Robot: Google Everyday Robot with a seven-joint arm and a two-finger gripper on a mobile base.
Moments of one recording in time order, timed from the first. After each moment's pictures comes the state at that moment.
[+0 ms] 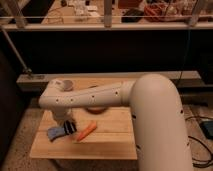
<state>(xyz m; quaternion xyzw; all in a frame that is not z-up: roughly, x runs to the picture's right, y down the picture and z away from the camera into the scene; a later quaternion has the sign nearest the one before) -0.198 0.177 0.769 -0.19 -0.27 -0.76 0.56</state>
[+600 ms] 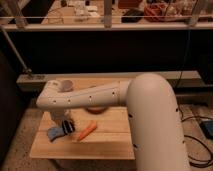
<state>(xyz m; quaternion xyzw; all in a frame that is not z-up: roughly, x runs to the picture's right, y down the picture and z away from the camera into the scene) -0.208 0.177 0.772 -0.18 -0.26 -0.77 0.55</state>
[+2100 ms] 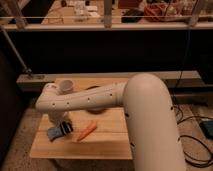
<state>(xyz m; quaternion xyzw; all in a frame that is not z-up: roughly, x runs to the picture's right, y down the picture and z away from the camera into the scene) -0.225 0.183 0.784 -0.15 -0.27 -0.79 0.54</state>
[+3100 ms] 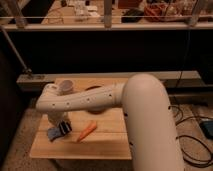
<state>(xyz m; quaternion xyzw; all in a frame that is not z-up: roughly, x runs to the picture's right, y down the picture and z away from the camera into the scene) -0.234 0.183 0.790 -0.13 -0.28 -0.79 0.52</state>
